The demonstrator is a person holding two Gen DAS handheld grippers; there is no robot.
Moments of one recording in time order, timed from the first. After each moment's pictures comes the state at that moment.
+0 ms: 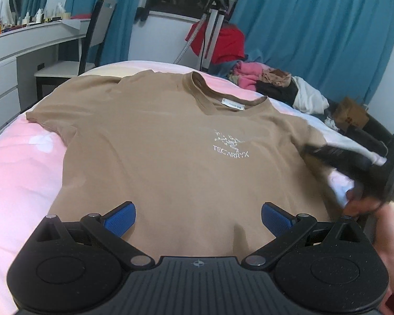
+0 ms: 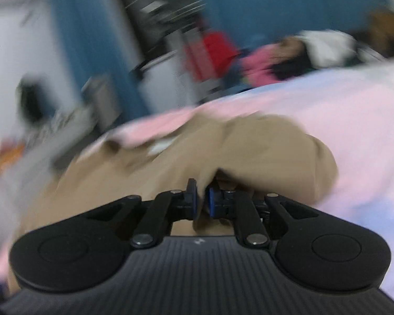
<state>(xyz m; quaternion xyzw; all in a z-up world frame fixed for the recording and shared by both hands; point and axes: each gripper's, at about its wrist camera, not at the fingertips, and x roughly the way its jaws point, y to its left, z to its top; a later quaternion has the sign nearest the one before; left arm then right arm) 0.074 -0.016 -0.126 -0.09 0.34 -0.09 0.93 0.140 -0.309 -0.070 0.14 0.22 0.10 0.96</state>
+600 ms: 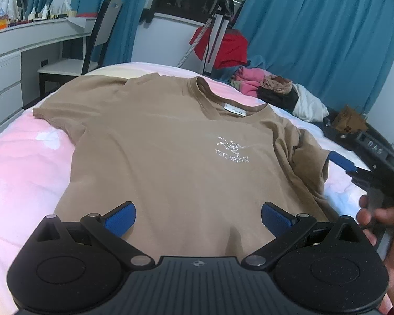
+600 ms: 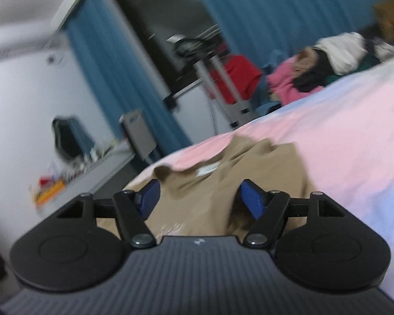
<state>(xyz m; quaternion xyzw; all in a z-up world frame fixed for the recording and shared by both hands) 0.066 -0.011 -0.121 -0.11 0.33 -0.09 0.93 0.091 -0.349 -0.038 0.27 0.14 0.12 0.94</state>
